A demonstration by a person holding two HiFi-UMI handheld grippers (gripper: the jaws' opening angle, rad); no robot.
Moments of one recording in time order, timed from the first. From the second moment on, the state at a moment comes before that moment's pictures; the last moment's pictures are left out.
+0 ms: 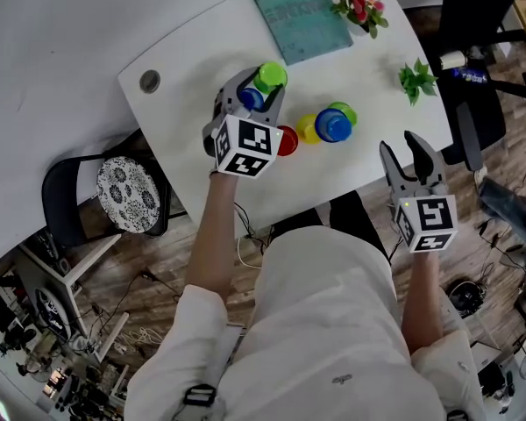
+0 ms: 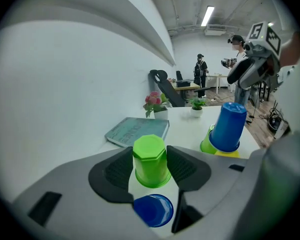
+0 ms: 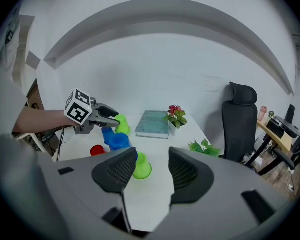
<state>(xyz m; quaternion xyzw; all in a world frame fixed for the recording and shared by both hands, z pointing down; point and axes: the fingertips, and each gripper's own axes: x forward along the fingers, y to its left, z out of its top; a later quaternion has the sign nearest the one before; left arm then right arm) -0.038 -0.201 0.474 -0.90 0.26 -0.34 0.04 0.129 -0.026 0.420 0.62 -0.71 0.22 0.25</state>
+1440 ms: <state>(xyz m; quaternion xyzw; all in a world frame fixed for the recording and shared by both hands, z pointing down) -0.043 -0.065 0.442 -0.88 0.37 -0.31 -0.06 0.129 -0.050 0.420 0.49 -0.82 0.17 0.25</state>
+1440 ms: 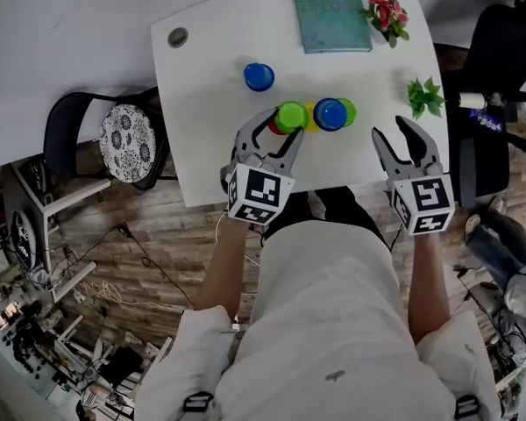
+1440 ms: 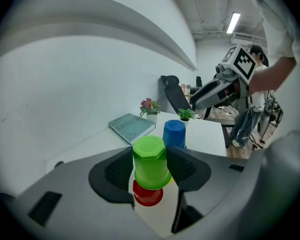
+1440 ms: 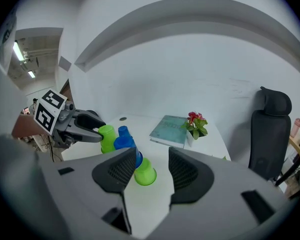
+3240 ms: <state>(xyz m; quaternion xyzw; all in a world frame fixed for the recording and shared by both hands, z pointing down) -0.113 -0.094 0.424 -0.86 0.41 -0.30 -0.01 0.123 -0.075 0.410 0.52 -0.80 0.17 0.25</state>
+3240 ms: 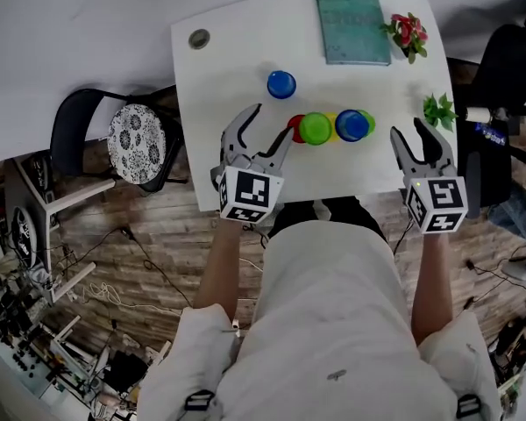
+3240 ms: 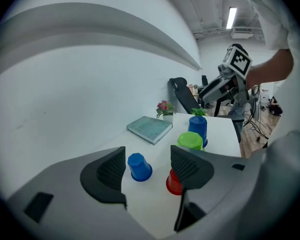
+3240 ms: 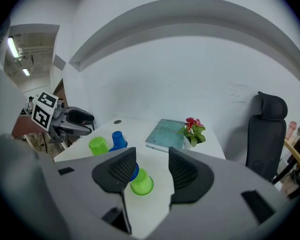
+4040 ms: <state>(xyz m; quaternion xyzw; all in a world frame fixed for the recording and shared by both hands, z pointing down) -0.123 -0.172 0.509 -0.88 0.37 -0.28 -0.12 0.120 -0.047 0.422 0.58 -0.74 0.21 0.28</state>
